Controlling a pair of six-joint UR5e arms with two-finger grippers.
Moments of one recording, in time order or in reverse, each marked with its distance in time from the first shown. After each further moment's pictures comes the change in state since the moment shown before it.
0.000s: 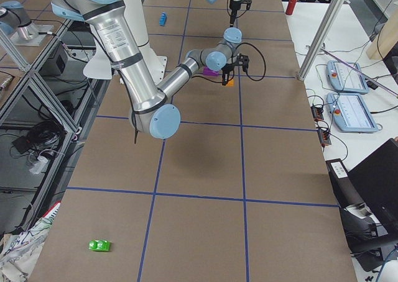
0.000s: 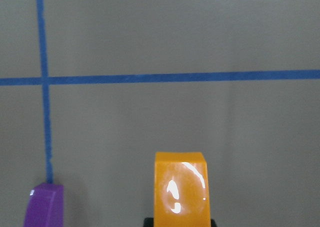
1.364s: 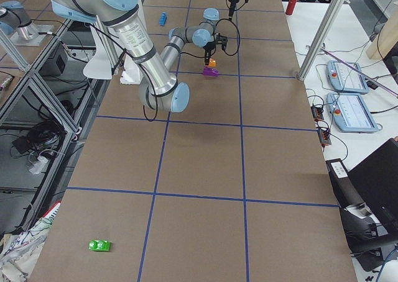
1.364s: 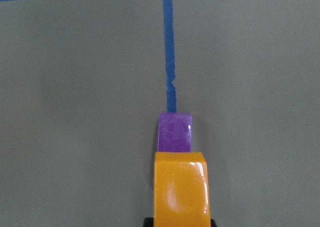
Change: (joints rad) left arm -0.051 0.084 -0.035 0.000 -0.029 0.050; right arm -0.253 0.229 -0.110 -0.084 -0.195 0.210
